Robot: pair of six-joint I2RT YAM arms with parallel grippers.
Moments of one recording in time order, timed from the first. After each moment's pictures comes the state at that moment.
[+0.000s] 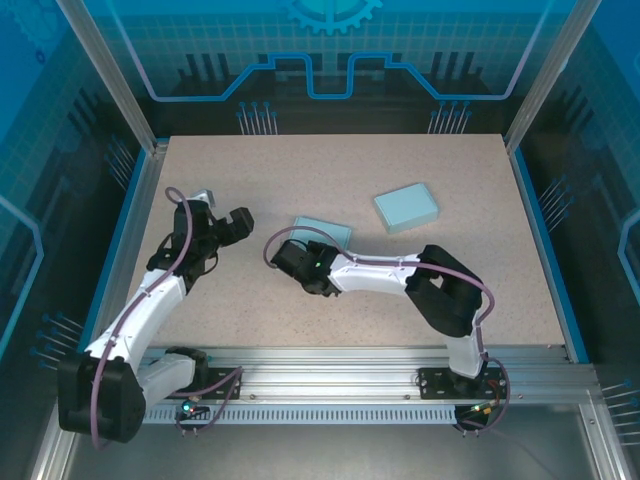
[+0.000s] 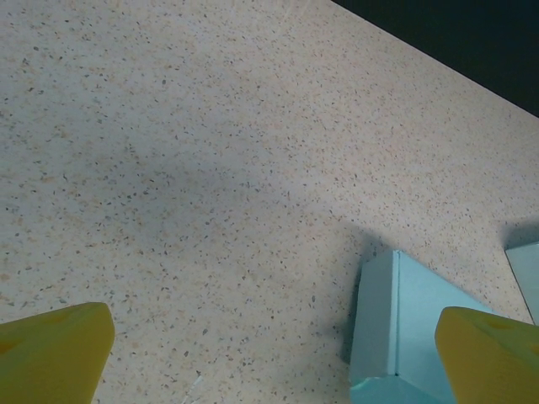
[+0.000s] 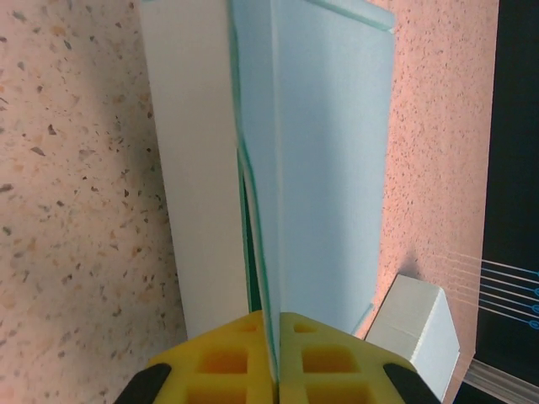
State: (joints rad) left arm -0.11 1.07 0.72 -0.26 0.01 -0.53; right arm 1.04 1.93 1.33 -0.53 0.71 -0.40
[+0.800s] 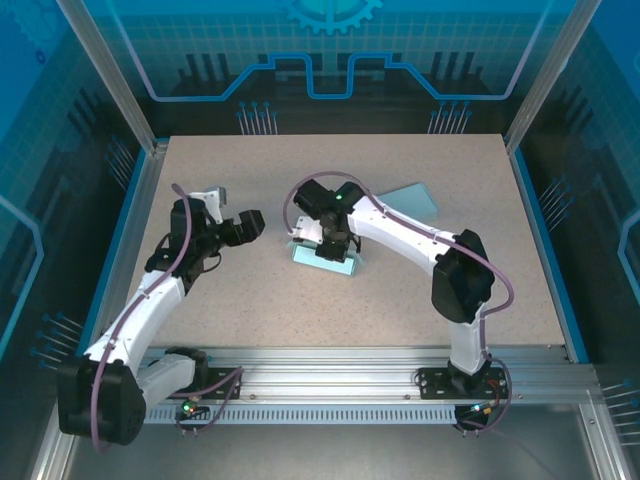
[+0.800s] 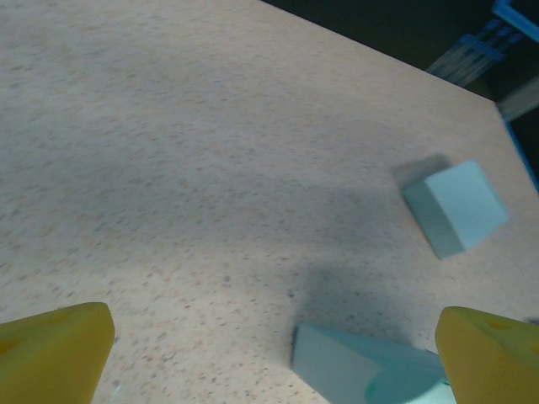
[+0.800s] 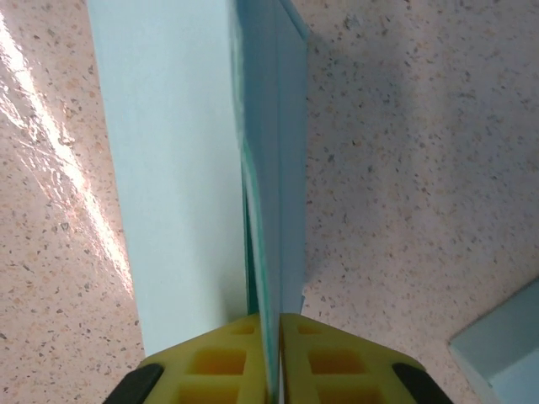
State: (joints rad) left arm -0.10 1.07 0.71 -0.18 0.30 -0.42; right arm 0.81 1.96 1.75 -1.18 0.09 -0.47
